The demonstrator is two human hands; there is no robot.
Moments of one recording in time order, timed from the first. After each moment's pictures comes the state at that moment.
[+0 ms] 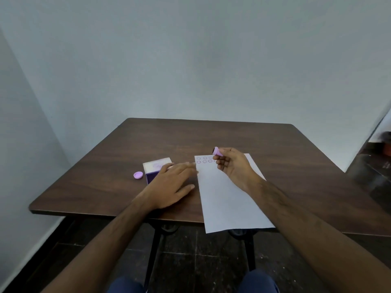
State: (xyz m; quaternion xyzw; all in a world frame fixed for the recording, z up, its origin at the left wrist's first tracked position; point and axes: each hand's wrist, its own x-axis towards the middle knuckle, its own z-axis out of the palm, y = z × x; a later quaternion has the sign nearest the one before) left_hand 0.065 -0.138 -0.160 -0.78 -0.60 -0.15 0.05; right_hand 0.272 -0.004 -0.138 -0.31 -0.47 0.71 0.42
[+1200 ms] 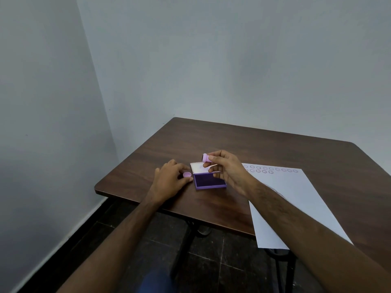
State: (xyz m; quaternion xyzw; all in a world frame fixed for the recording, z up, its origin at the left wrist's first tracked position) left_hand -0.046 -0.172 -0.181 -0.53 -0.80 -0.28 0.03; right_hand 0.131 -0.054 -0.129 -0.29 -0.62 0.68 0.27
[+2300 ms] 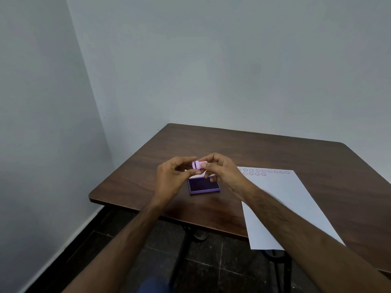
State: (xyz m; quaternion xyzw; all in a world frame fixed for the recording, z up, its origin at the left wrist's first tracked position) left_hand 0.002 -0.178 -0.141 -0.54 -0.60 -0.59 -0.02; right_hand 0.147 -0.065 -0.119 -0.24 -0.72 0.58 0.29
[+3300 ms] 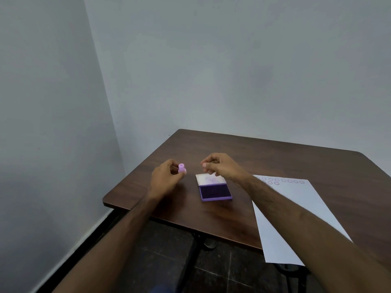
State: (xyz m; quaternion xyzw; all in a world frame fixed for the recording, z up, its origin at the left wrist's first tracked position) left_hand -0.073 -0.175 -0.157 -0.45 -0.77 -0.46 -0.01; right_hand 0.096 -0.024 -0.110 -0.26 -0.84 0.44 0.20
